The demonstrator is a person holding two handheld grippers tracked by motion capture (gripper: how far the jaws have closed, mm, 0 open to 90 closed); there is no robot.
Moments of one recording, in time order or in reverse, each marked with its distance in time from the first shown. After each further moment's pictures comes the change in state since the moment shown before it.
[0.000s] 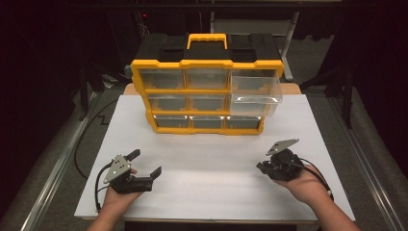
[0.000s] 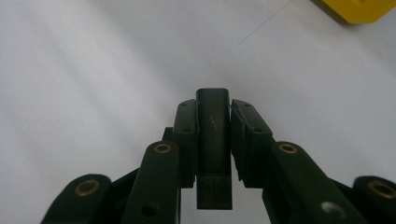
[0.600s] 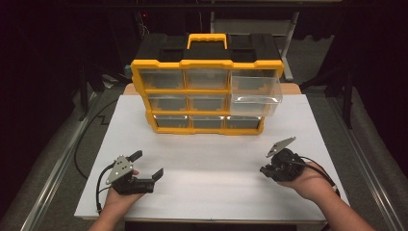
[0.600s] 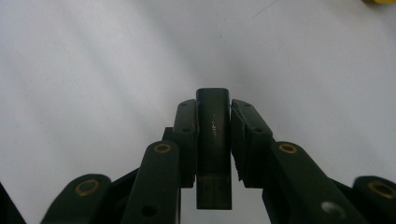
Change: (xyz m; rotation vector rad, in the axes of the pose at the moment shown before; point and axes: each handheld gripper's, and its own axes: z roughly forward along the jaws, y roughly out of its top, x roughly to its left) left arm -0.003 -0.001 0.002 0.009 -0.015 0.007; right arm -0.004 0.001 -0.005 0.111 0.046 -0.060
